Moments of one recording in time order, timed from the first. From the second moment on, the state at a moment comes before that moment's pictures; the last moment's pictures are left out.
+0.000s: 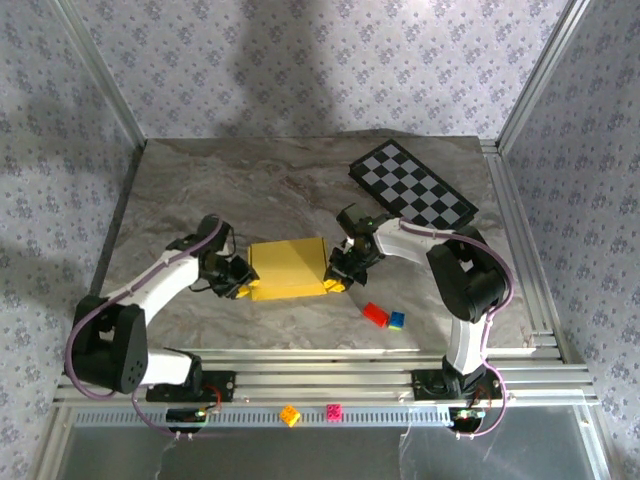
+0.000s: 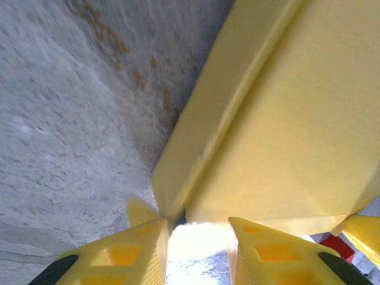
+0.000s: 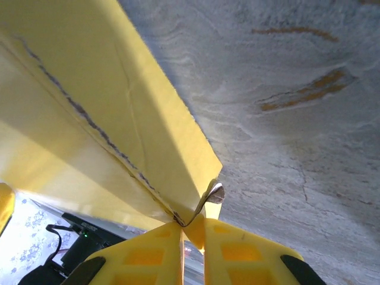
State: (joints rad) left arm -0.27 1.33 0.75 -0.71 0.37 -0.89; right arm 0.62 1.86 1.16 -0.65 -0.59 0.95
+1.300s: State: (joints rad) left arm -0.24 1.57 0.89 -0.60 0.26 -0.69; right arm 0.61 1.89 1.22 -0.68 -0.56 0.92
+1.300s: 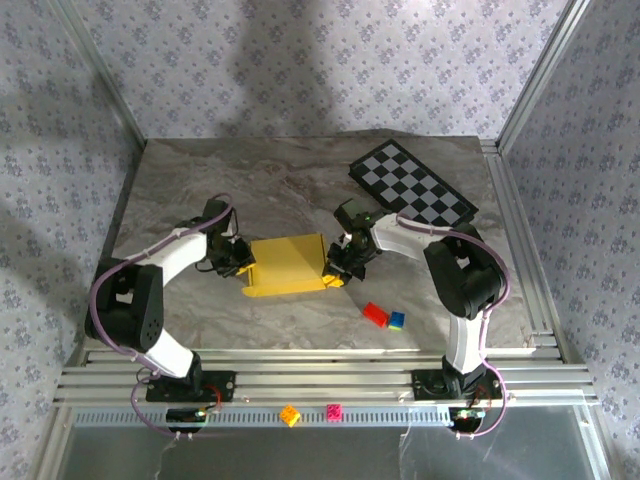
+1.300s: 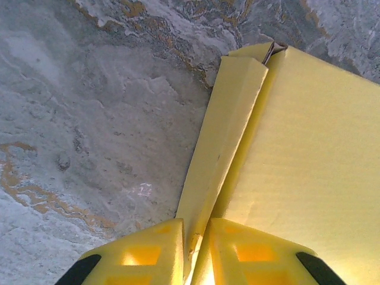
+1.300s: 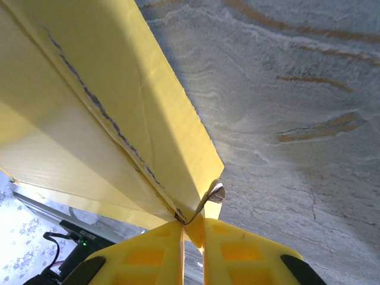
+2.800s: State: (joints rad) left arm -0.22 1.57 0.85 -0.48 0.35 -0.67; right arm 0.59 1.89 1.22 -0.69 -0.56 0.92
